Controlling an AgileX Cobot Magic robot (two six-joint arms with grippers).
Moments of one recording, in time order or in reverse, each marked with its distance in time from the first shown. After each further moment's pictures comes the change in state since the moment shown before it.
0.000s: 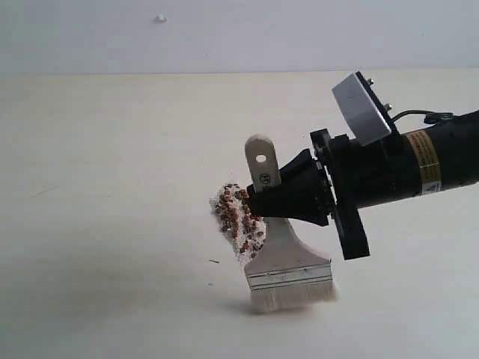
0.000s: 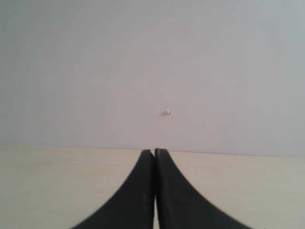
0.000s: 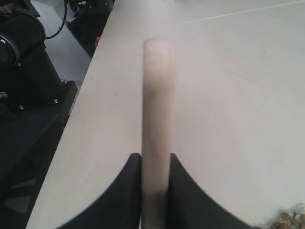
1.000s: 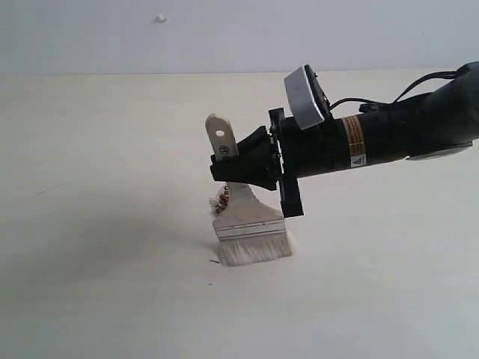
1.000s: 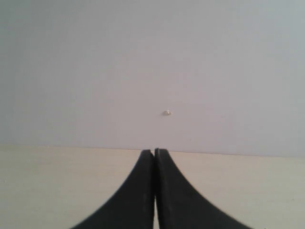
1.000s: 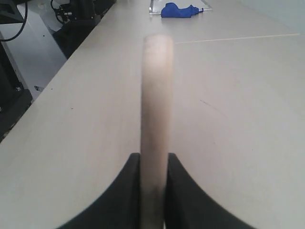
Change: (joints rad) left arm 0.000 0.000 0.000 0.000 0.000 0.000; right arm 0.059 0.301 -0.268 0.127 -0.019 -0.166
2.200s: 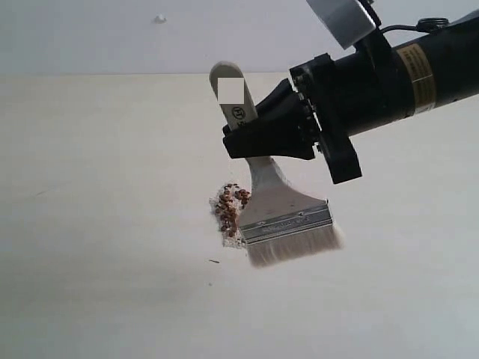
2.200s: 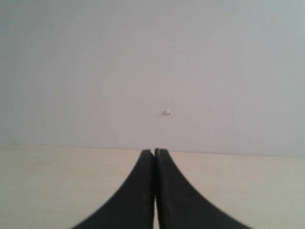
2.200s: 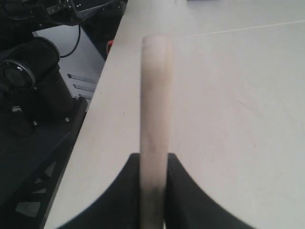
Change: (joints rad) left arm 0.000 0.000 0.000 0.000 0.000 0.000; right arm 0.000 -0.385 0.000 -0.286 0.011 0.531
